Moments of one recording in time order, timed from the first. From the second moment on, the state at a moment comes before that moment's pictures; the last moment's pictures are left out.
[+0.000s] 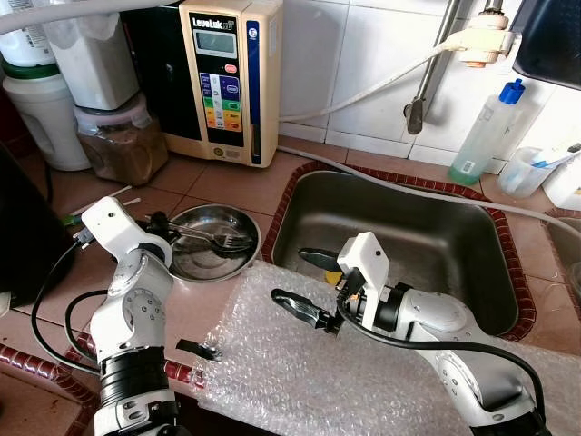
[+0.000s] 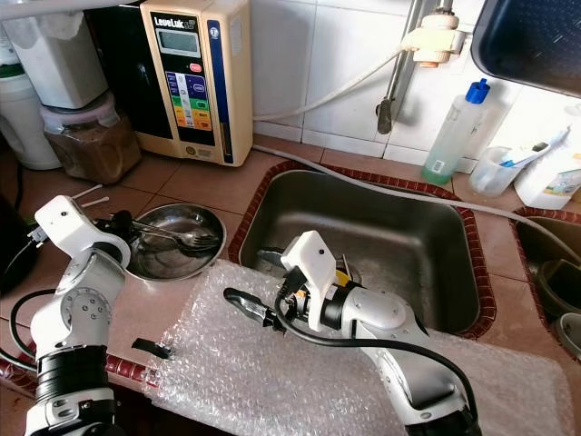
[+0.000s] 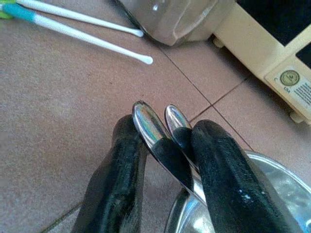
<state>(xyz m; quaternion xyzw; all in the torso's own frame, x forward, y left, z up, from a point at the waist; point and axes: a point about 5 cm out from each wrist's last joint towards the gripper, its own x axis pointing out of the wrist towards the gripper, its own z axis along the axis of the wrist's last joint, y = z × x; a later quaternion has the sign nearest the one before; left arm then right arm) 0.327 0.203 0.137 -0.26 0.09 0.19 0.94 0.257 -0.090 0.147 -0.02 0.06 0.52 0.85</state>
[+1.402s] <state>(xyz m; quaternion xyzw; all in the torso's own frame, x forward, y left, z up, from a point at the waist) 0.333 0.173 0.248 -0.13 -0.13 0.10 0.98 0.260 -0.092 0.142 -0.03 0.06 0.51 0.86</state>
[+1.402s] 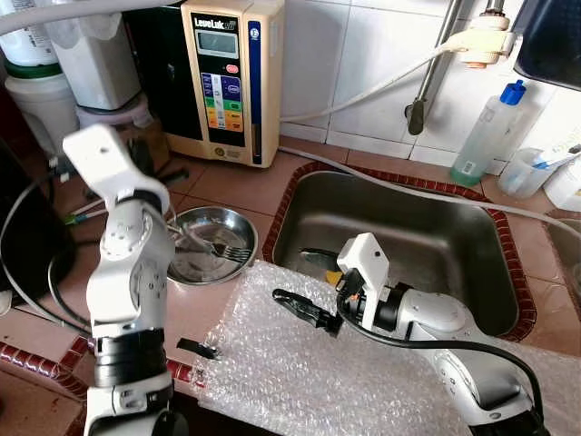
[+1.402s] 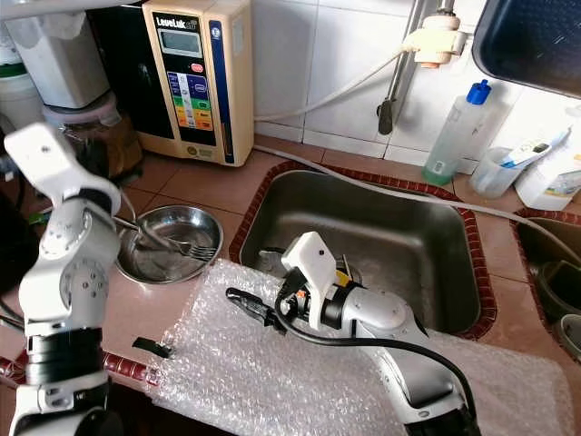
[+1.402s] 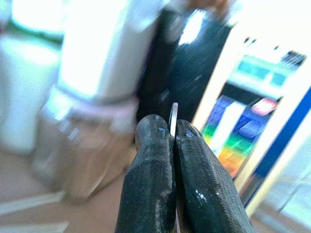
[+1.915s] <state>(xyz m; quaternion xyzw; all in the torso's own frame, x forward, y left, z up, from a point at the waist) 0.332 0.159 0.270 -0.08 -0.22 -0.06 0.97 0.296 -0.106 0.182 -0.04 -0.05 0.38 0.92</state>
